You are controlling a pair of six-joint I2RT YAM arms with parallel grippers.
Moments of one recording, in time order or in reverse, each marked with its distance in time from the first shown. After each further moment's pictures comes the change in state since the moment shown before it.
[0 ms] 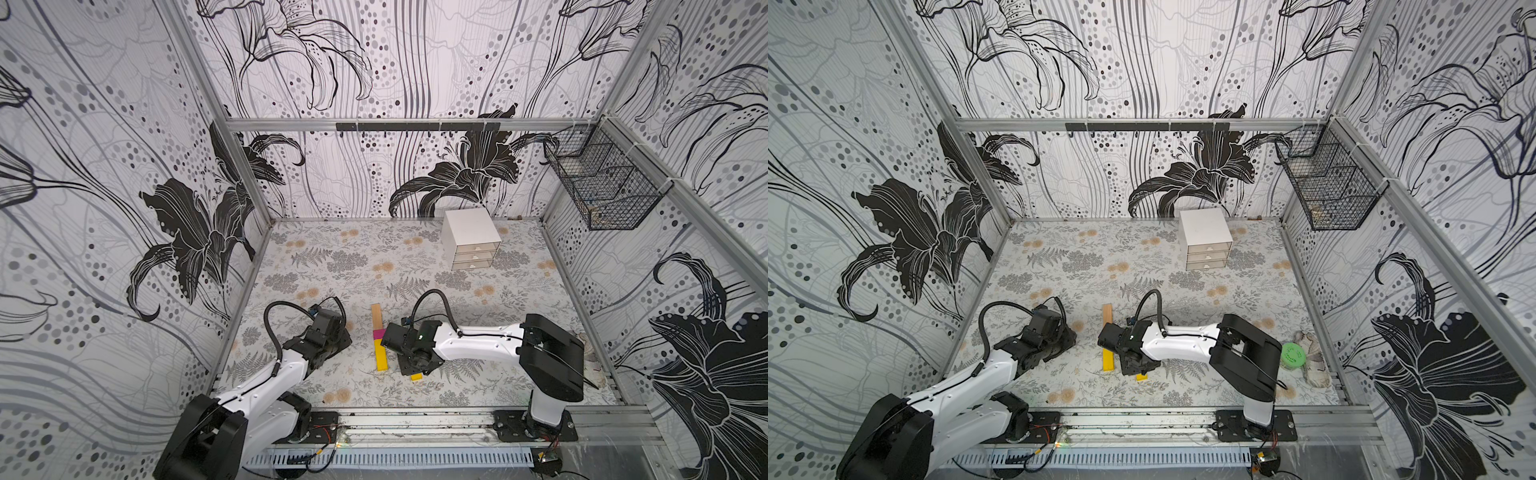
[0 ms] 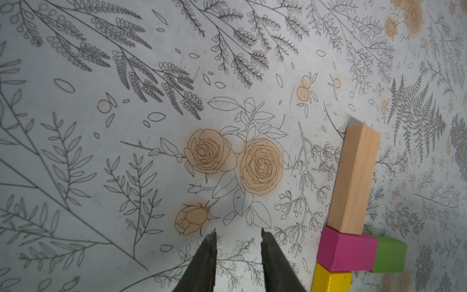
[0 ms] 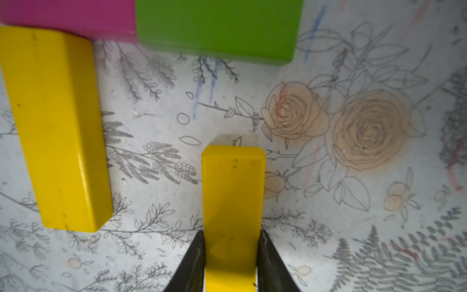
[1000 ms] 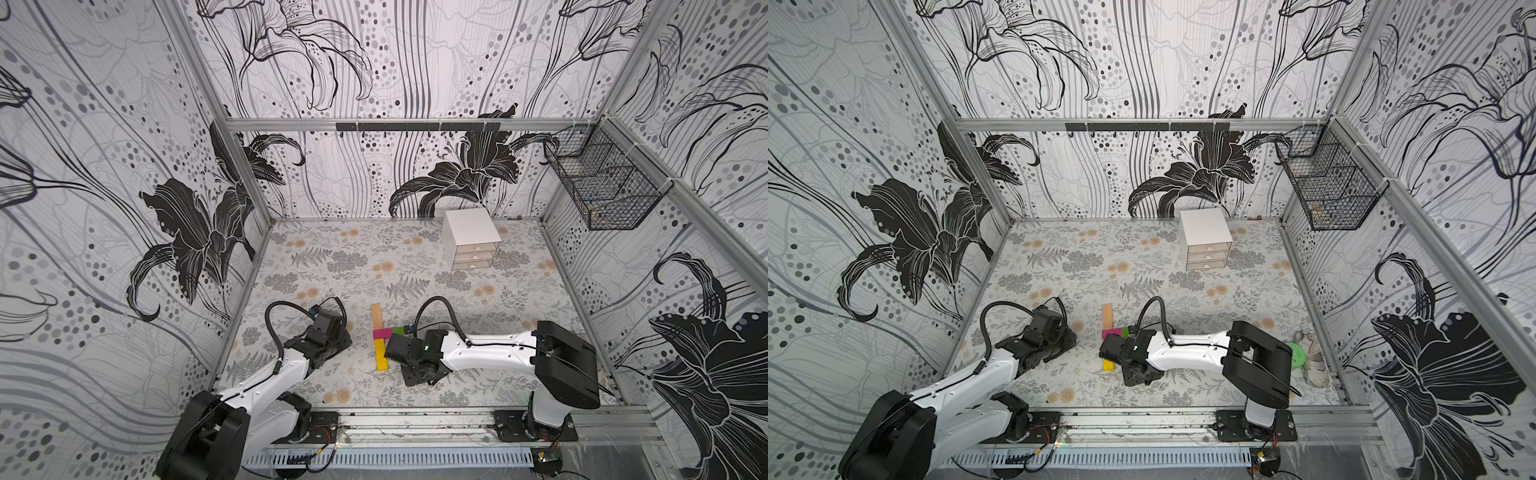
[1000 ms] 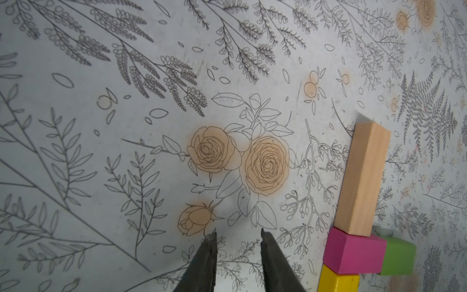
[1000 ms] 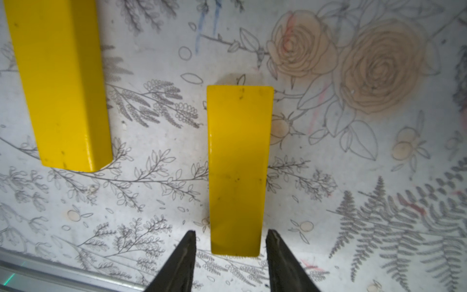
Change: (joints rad) left arm 0.000 0.016 0.000 0.002 0.000 0.001; right arm 0.065 -0.074 -0.061 -0.015 -0.015 0.045
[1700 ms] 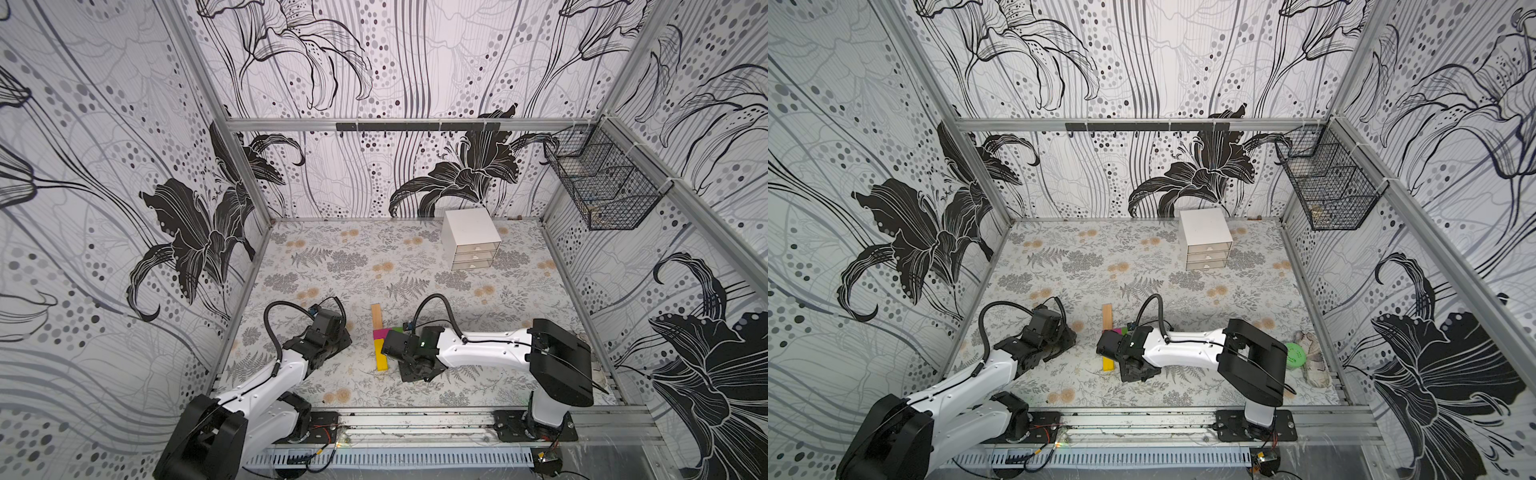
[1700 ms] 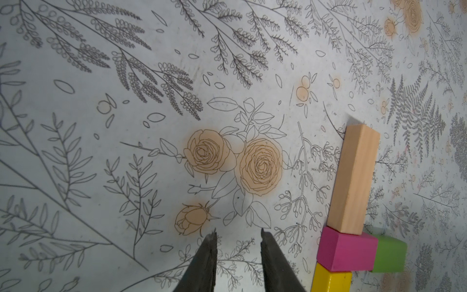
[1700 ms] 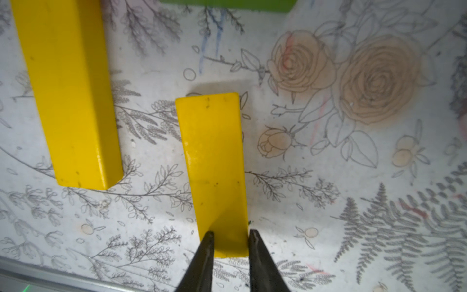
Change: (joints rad) left arm 0.001 -0.018 0.000 -0.001 0.000 0.001; right arm -0.014 0.035 0.051 -0.018 0.000 0.037
